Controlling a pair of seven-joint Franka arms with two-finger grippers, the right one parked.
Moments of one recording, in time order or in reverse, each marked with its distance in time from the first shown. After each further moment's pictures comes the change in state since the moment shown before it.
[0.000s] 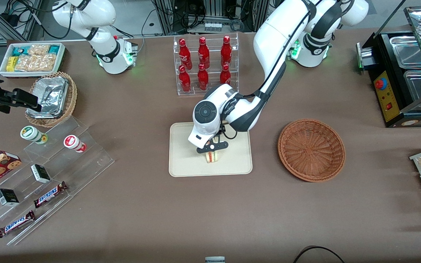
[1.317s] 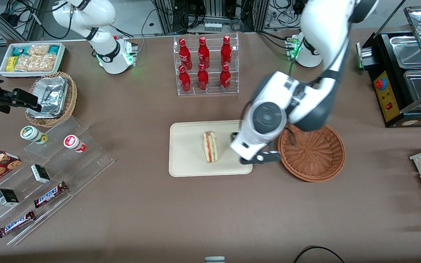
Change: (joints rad) arm 0.261 -0.240 0.038 0.072 0.002 -0.437 0.394
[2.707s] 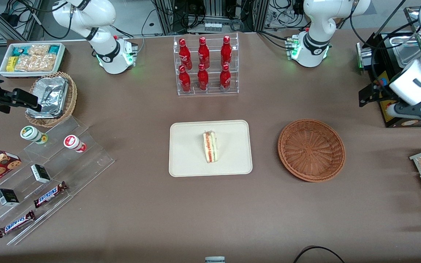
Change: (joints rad) arm 0.444 -0.620 0.016 -0.421 0.093 -0.057 0.652
